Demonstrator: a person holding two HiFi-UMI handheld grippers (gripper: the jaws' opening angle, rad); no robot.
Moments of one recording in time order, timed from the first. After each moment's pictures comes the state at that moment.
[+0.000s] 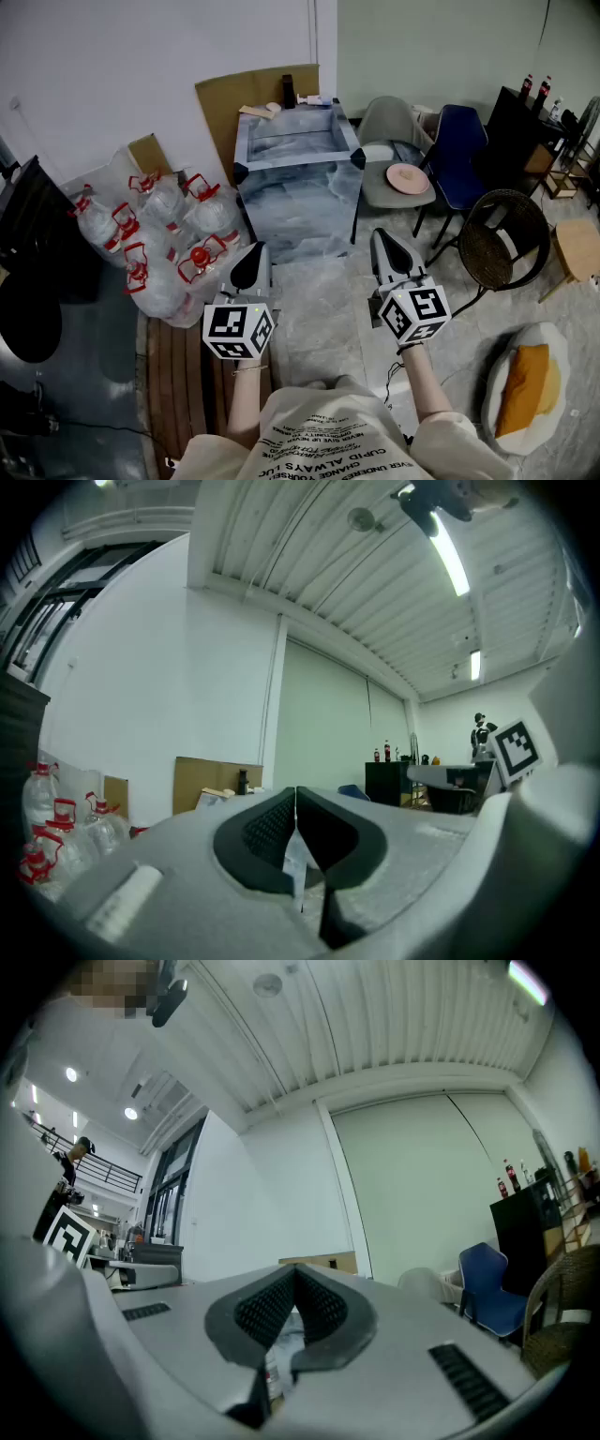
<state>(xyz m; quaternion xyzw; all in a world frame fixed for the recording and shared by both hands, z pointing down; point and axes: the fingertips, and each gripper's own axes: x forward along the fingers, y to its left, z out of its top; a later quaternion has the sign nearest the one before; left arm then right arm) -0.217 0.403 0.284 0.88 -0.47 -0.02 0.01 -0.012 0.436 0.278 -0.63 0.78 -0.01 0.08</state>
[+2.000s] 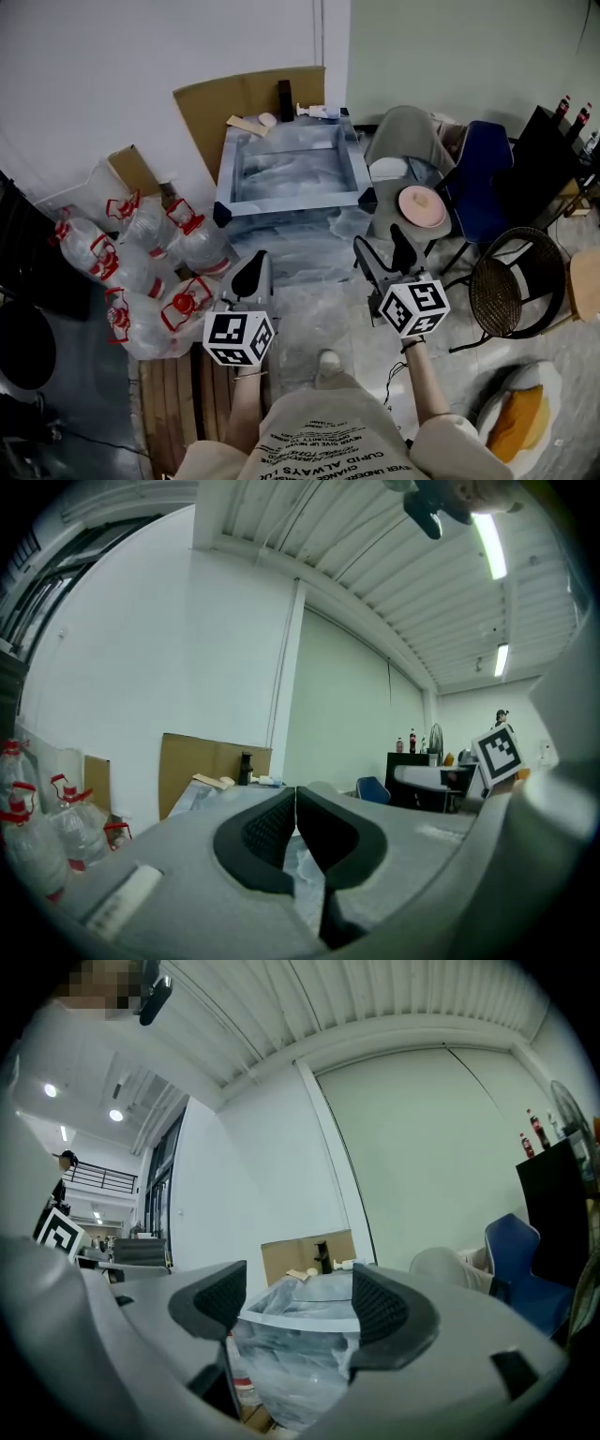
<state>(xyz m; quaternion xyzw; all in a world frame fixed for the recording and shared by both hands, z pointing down) -0.143 0.176 0.319 0.87 -0.48 0.01 0.06 0.067 0.178 0.319 -0.60 0.79 -0.08 0.05</state>
